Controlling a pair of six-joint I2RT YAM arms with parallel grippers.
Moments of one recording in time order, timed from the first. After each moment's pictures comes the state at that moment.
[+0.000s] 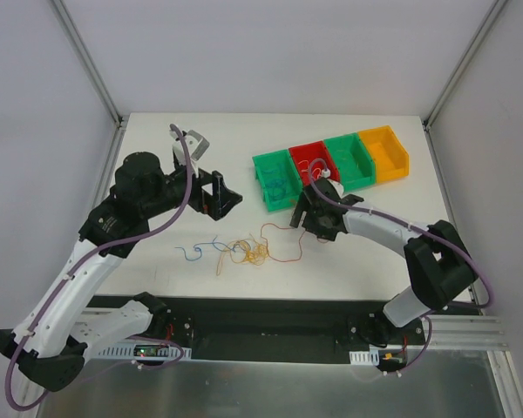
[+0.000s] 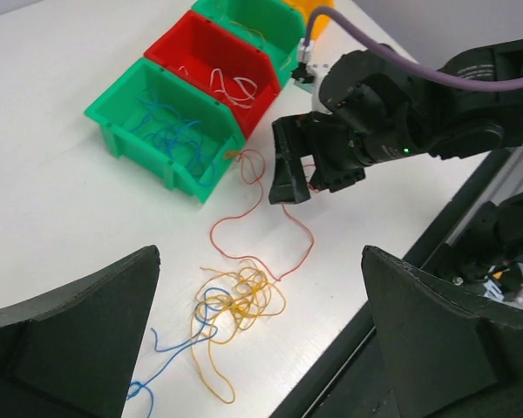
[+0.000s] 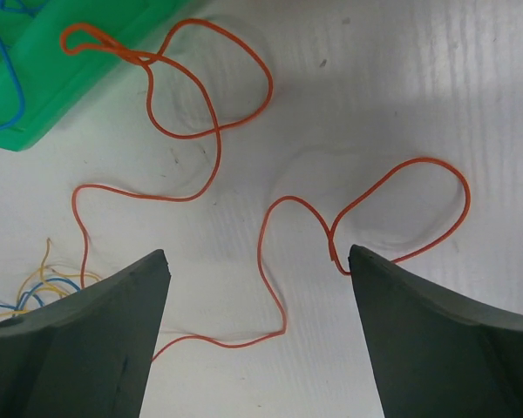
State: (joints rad) left arm -0.55 0.94 1.22 -0.57 0.33 -0.20; right arm 0.63 1.56 0.95 -0.49 0.14 0.84
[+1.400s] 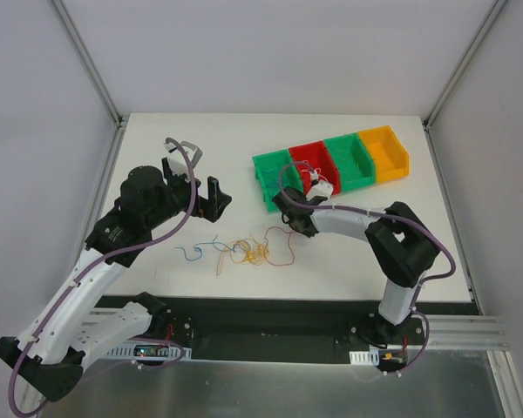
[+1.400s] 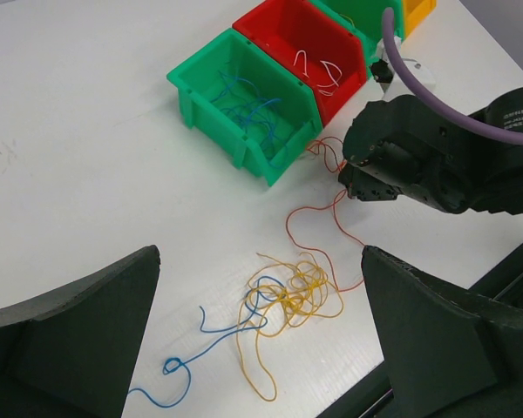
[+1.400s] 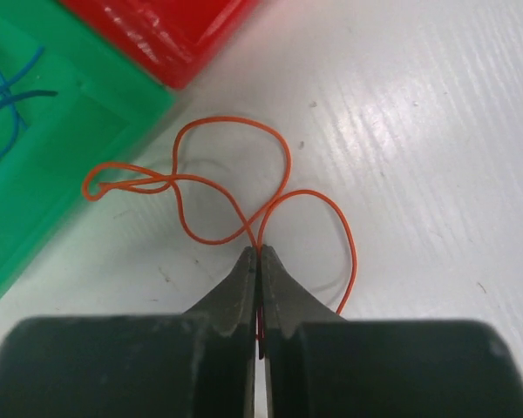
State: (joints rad) left arm -0.52 0.85 1.03 -0.51 0.13 -0.16; right arm 0.80 1.83 1.11 -0.53 0.61 1.15
